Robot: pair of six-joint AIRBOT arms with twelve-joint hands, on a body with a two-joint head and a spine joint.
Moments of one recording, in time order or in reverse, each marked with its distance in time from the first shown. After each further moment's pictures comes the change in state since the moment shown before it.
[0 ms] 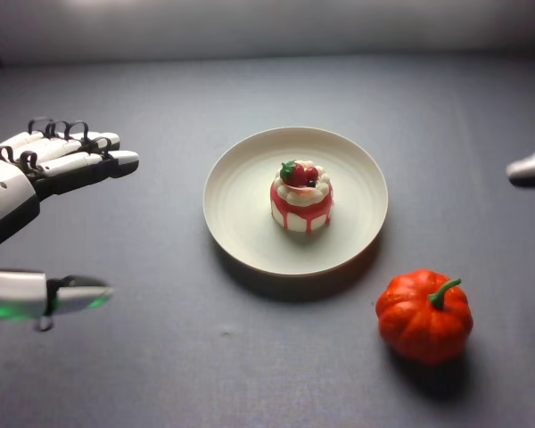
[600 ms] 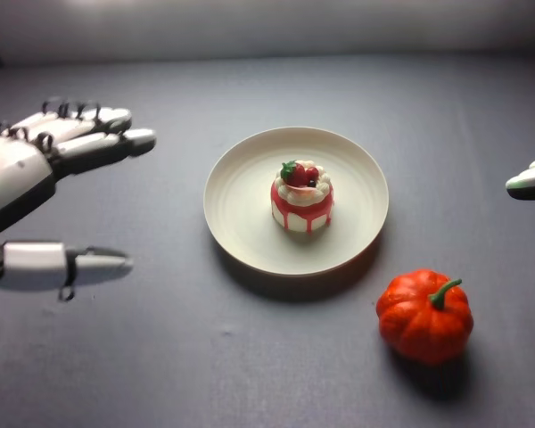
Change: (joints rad) left arm -0.115 -0.052 0.079 0.058 0.081 -0.018; right arm 0.003 -0.004 0.003 -0.012 -0.003 0.004
